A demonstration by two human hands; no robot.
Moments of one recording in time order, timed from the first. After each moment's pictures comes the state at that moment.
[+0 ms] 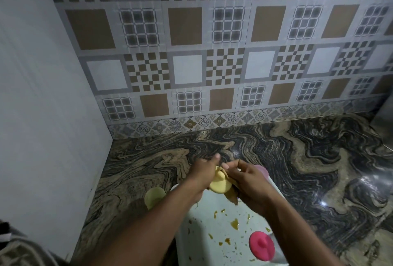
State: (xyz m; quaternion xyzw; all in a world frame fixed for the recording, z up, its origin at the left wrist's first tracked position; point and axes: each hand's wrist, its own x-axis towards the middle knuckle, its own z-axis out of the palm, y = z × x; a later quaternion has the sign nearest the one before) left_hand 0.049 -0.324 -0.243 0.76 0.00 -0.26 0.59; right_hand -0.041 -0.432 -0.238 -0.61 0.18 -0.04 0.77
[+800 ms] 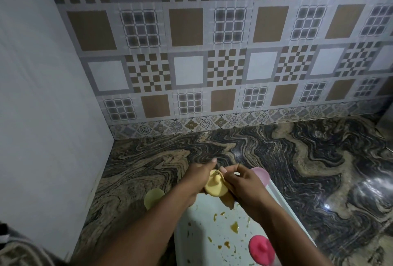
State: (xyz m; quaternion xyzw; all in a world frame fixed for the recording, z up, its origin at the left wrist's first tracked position) left_hand 0.056 -0.319 -0.257 0.74 0.03 -0.29 0.60; right_hand -0.033 -0.429 -0.255 -0.64 0.21 -0.08 0.74
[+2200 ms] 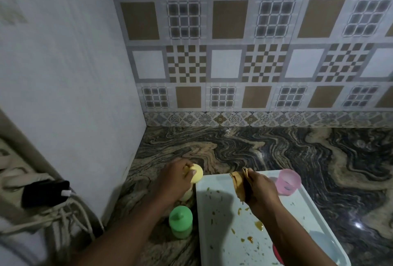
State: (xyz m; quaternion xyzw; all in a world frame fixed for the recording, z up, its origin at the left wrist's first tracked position) left_hand 0.073 -0.180 -0.298 0.93 -0.15 0.05 0.34; right_hand -0.002 -0.406 -0.302 -0.51 0.37 -0.05 0.78
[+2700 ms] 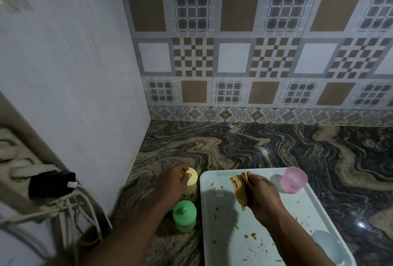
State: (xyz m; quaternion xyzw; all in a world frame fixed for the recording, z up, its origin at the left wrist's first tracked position) left_hand 0.074 -0.158 -0.342 0.94 -0.11 0.06 0.31; right_hand -0.019 -0.395 -0.304 -0.54 0.35 -0.01 0.76
